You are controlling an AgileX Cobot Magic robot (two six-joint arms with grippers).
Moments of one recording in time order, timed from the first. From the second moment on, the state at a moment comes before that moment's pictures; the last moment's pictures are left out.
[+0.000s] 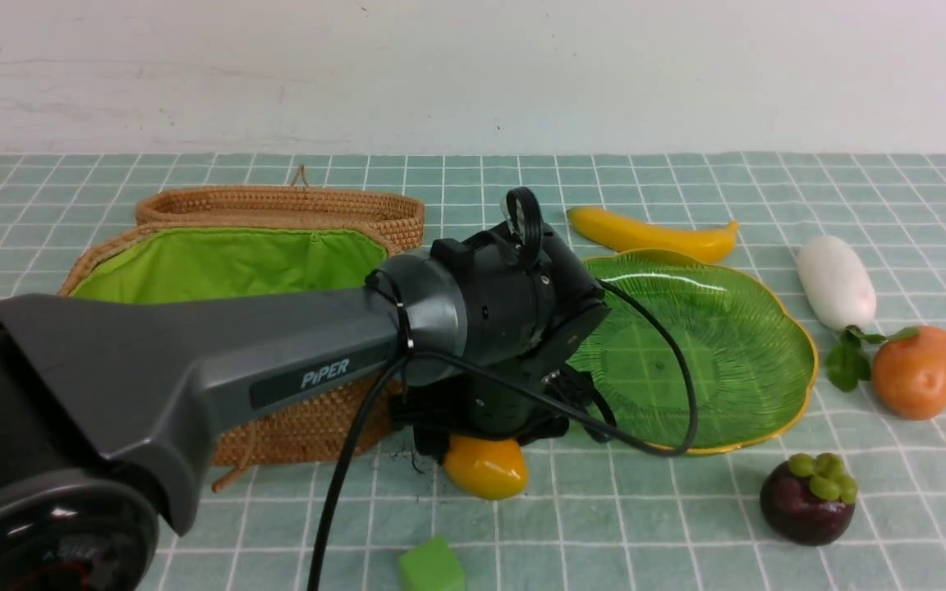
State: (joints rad) right arm 0.28 0.48 -1.12 0.54 1.27 -0.37; left arm -0.78 2.12 -1.65 0.37 0.97 -1.17
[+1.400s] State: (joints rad) right arm 0.28 0.48 -1.12 0.20 1.23 -0.09; left arm -0.82 2.20 -1.93 0.25 0.67 -0.17
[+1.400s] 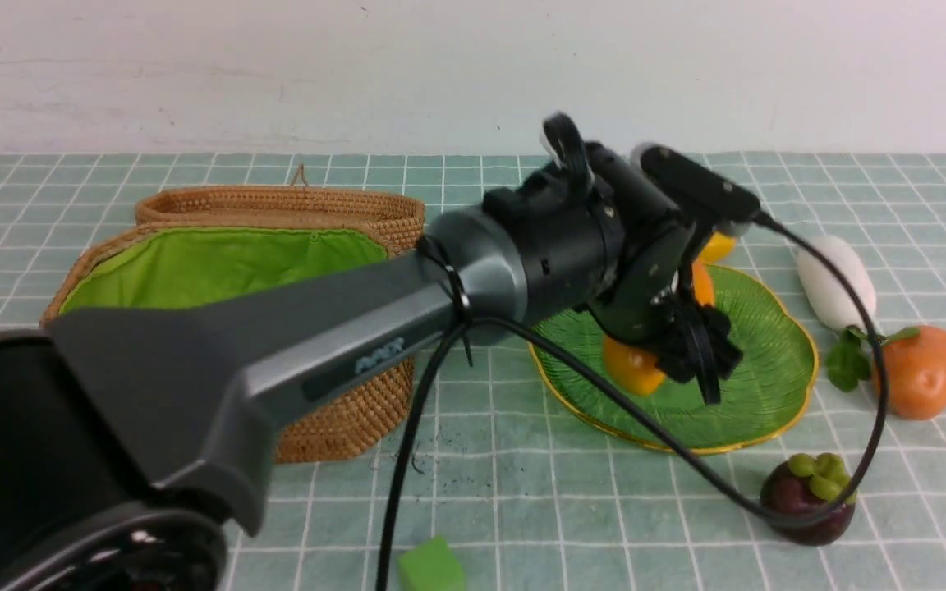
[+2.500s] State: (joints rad) right arm 0.28 0.57 -1.12 0.21 1.22 -0.08; left arm -0.82 1.65 -1.93 0.17 1.04 -0.18
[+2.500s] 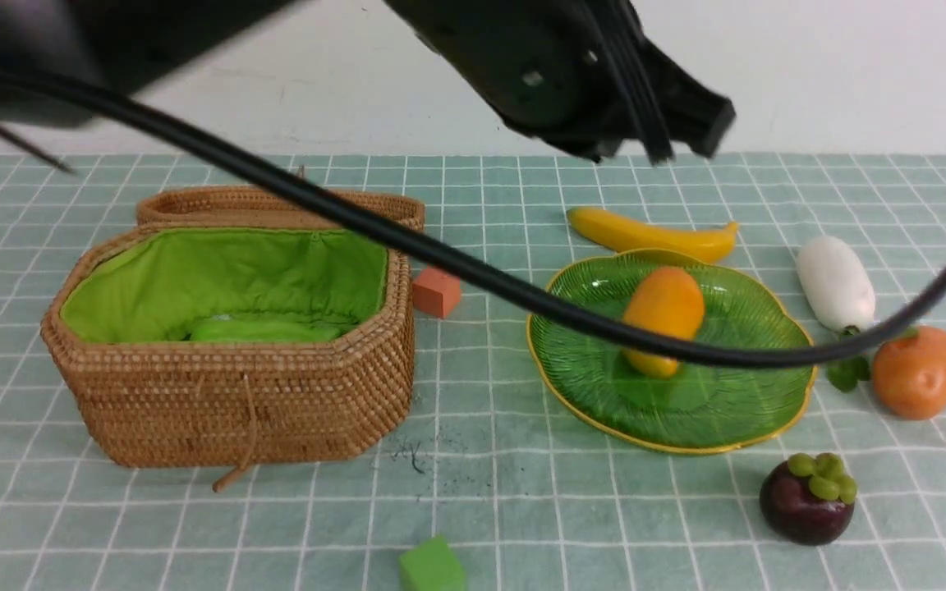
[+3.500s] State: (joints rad) right arm 0.27 1.15 -1.01 0.14 1.06 0.01; left arm -0.82 0.36 -0.52 0.12 0.43 -0.31
